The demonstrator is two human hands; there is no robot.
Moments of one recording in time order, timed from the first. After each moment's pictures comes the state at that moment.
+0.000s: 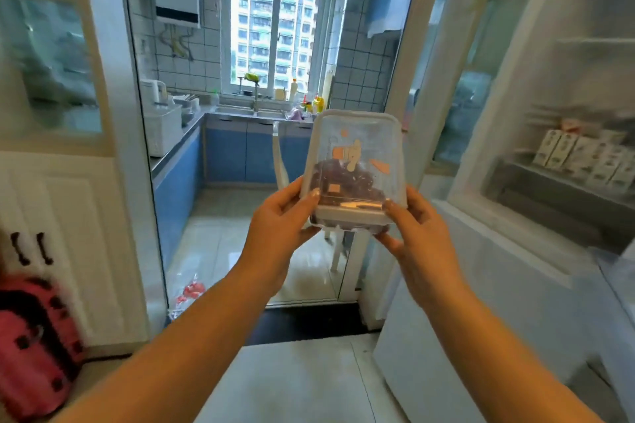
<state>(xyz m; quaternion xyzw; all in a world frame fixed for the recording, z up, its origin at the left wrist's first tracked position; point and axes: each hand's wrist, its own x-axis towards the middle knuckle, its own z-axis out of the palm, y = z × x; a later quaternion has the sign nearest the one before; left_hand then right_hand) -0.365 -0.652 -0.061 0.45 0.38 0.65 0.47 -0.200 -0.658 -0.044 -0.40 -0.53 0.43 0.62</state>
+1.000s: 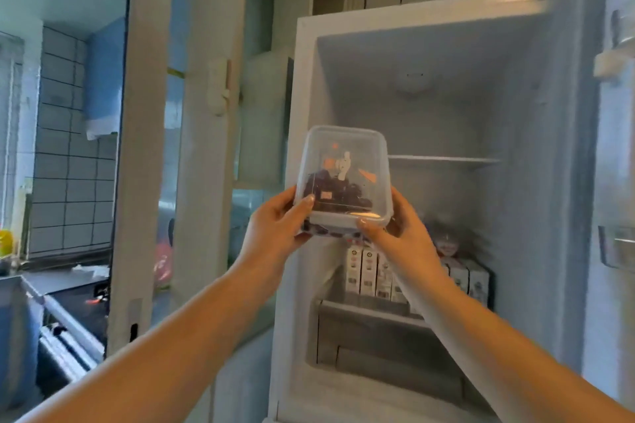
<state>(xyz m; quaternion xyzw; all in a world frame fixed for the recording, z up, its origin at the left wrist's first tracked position) -0.006 -0.182 0.122 0.63 0.06 0.49 0.60 0.120 -0.298 0.113 -0.52 -0.50 0.00 0.69</state>
